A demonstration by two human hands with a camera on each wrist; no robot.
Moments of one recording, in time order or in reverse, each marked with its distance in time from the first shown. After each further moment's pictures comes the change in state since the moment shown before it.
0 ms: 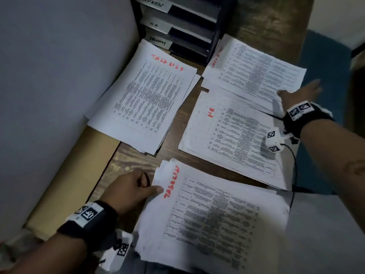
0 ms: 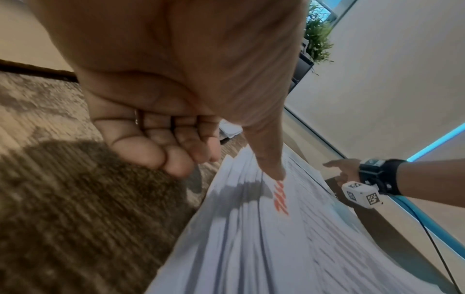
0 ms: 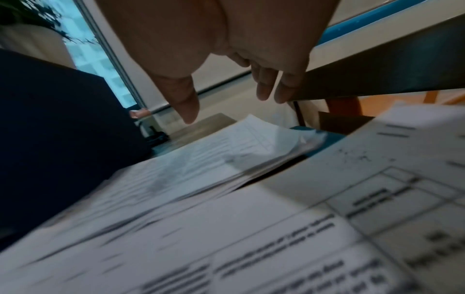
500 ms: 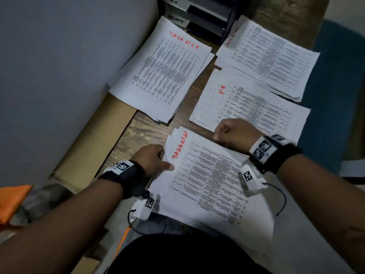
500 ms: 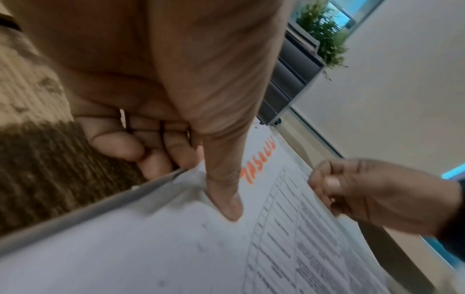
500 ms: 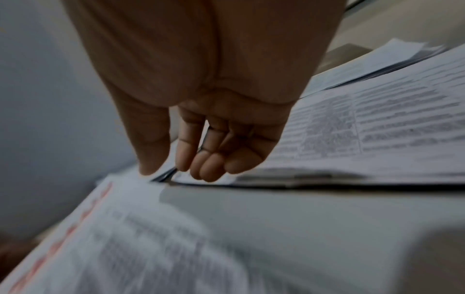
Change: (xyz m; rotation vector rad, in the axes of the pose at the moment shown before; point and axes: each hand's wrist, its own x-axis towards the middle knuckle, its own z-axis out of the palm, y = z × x) left_hand -0.010 -0.001 0.031 0.151 -0.094 -0.055; right_hand -0.219 0.042 0.007 -0.235 -0.931 -0.657
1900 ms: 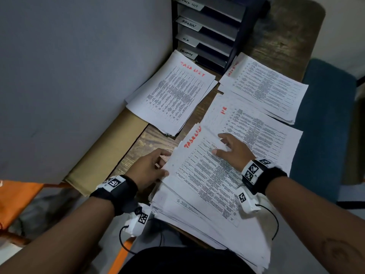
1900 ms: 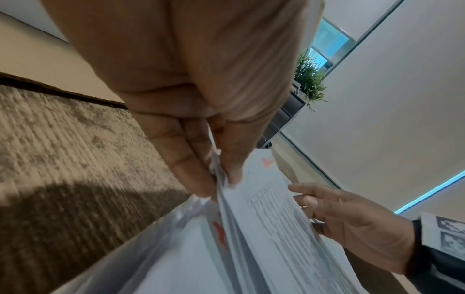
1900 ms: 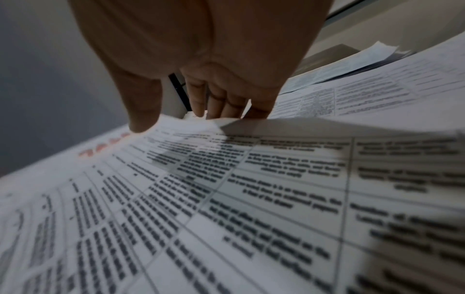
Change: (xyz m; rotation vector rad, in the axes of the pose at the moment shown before) left_hand -0.048 -0.018 -0.009 -0.385 0.132 0.212; right_hand -0.022 0.000 0.026 0.217 0.180 -0.019
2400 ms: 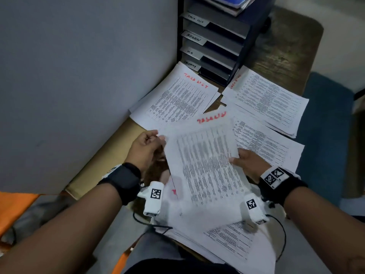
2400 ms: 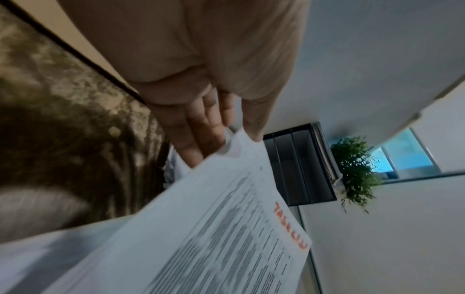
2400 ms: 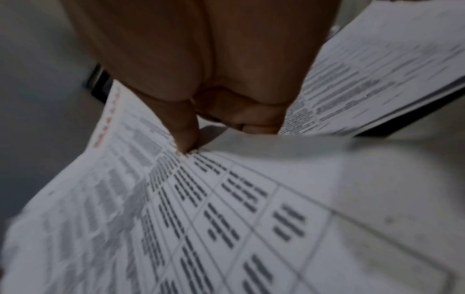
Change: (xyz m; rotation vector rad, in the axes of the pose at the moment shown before) left_hand 0.046 0.034 -0.030 -0.868 0.397 -0.039; right_hand 0.008 0.003 -0.033 0.026 -0.143 0.114
